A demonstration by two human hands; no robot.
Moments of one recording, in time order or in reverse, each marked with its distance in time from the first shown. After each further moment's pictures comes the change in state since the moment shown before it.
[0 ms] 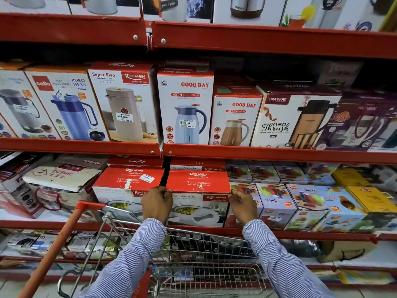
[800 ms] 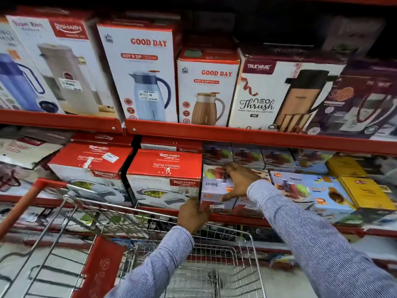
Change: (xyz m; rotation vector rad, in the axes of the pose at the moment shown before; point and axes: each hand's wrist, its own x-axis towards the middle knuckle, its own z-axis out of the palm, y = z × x) left_hand -0.088 0.065 0.165 -0.005 -0.507 -0.106; right_hand 0.119 0.040 -0.086 -1.050 -0.547 -0.482
